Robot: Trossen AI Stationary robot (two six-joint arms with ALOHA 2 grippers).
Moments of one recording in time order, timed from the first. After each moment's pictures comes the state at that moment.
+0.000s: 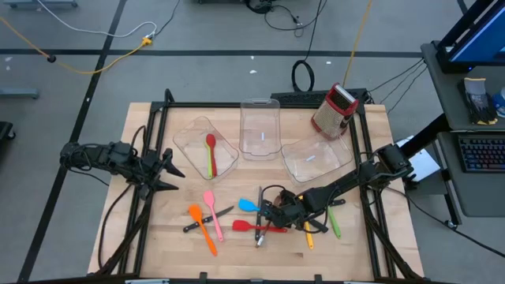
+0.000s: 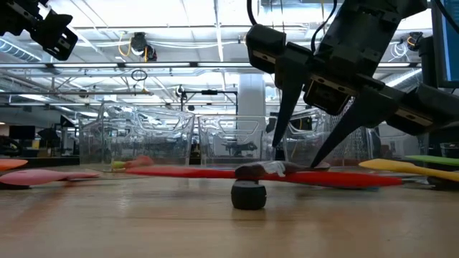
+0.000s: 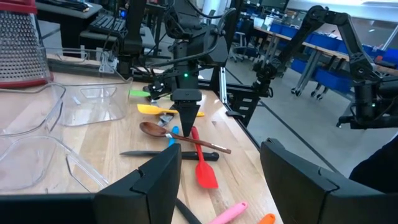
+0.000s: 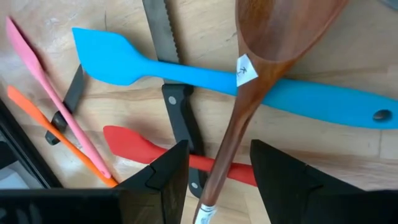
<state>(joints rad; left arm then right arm) -0.21 0.09 0.34 -0.36 0.13 -0.23 0.41 1.83 1.09 -0.23 0.10 2.21</state>
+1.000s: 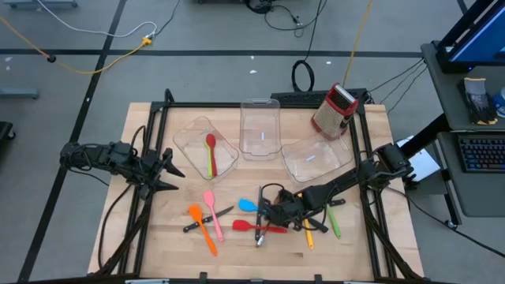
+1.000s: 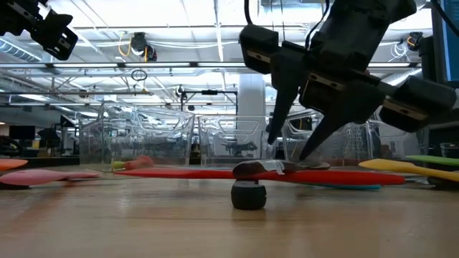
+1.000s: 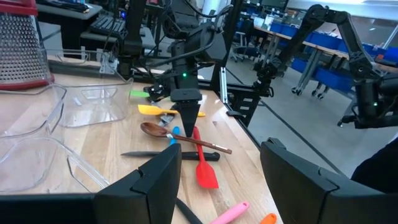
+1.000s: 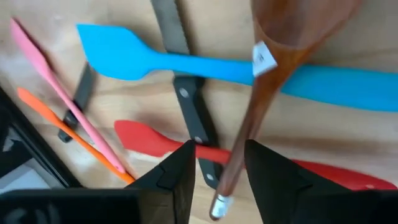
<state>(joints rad) -0.21 0.09 0.34 -0.36 0.13 -0.22 0.39 1.83 1.09 -0.19 0.04 2.24</state>
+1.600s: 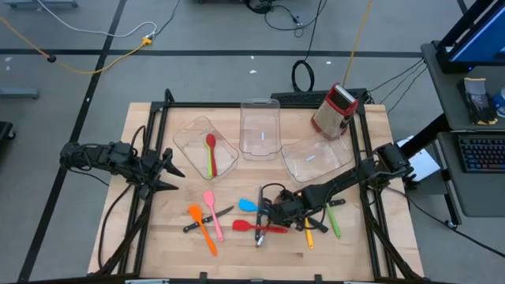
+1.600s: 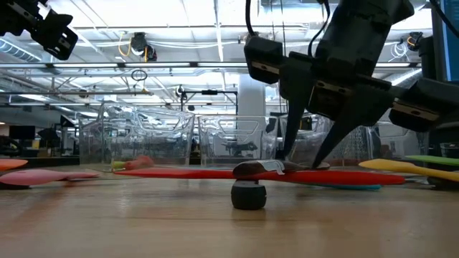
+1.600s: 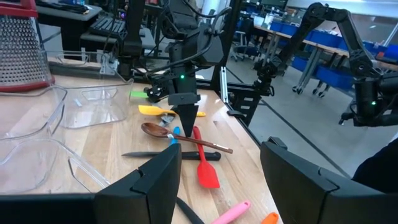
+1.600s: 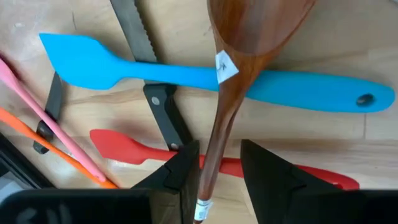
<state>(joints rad) -0.21 0.09 0.34 -0.36 0.13 -0.21 0.38 1.83 1.09 -0.25 -0.01 2.27</state>
